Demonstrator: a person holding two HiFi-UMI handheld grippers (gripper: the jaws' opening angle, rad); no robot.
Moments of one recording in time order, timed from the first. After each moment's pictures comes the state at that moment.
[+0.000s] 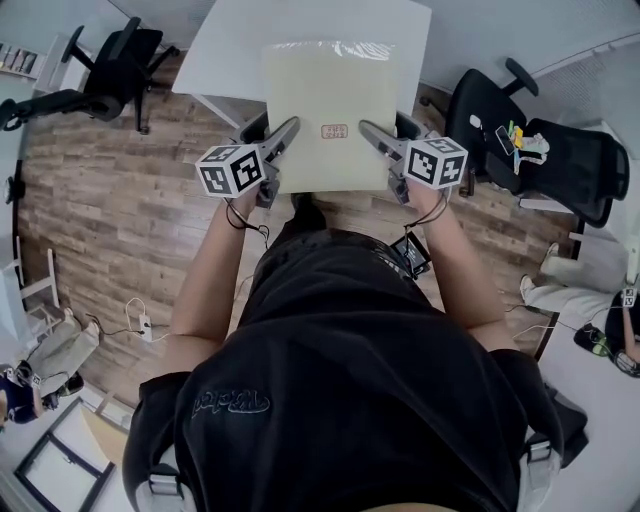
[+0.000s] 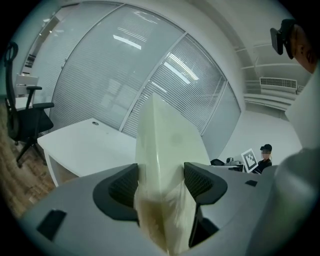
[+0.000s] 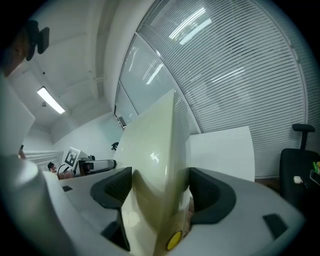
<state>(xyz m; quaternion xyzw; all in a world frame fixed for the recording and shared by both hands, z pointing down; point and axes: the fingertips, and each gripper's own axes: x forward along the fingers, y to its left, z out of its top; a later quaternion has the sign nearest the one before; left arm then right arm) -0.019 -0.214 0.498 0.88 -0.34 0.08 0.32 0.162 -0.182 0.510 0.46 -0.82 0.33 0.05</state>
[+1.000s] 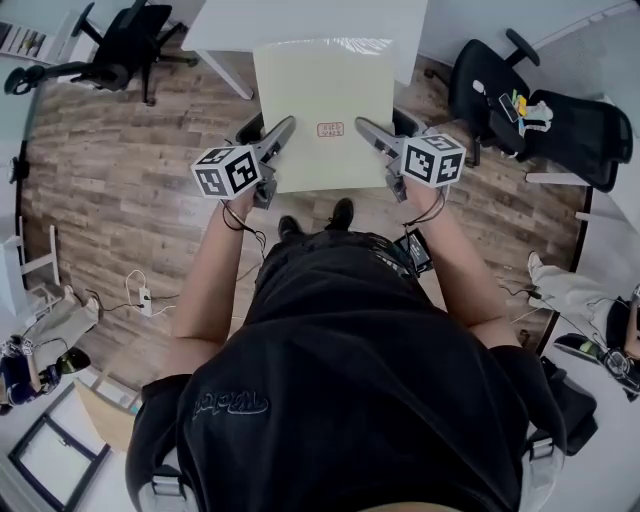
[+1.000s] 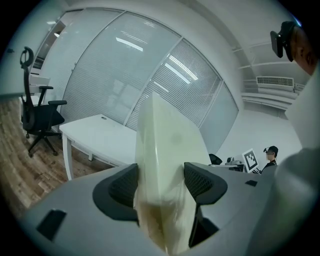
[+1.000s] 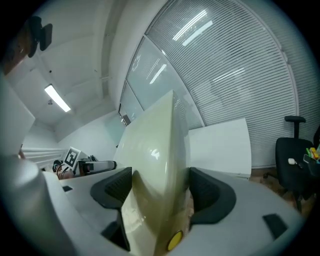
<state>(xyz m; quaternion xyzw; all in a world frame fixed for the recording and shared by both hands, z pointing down) -0.067 -0.054 0.500 0.87 -0.35 0.09 0.33 0.115 -0.029 0.511 0.45 -0.83 0.33 0.05</state>
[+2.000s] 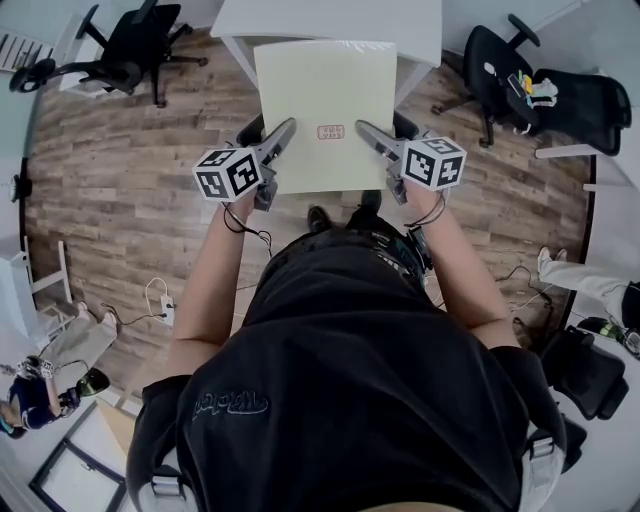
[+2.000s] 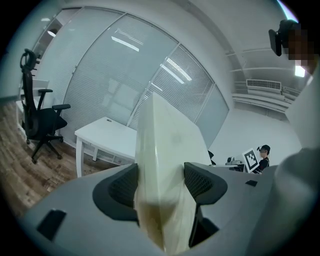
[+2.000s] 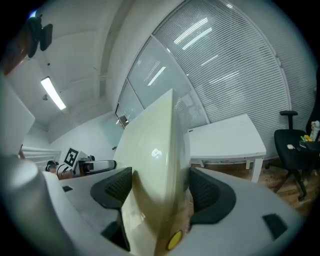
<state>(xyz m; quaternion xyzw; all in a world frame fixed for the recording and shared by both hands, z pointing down) -0.213 -0.020 0.493 0.89 -0.32 0.10 0.32 -0.035 0.023 0.505 0.49 -0.81 0.33 0.03</state>
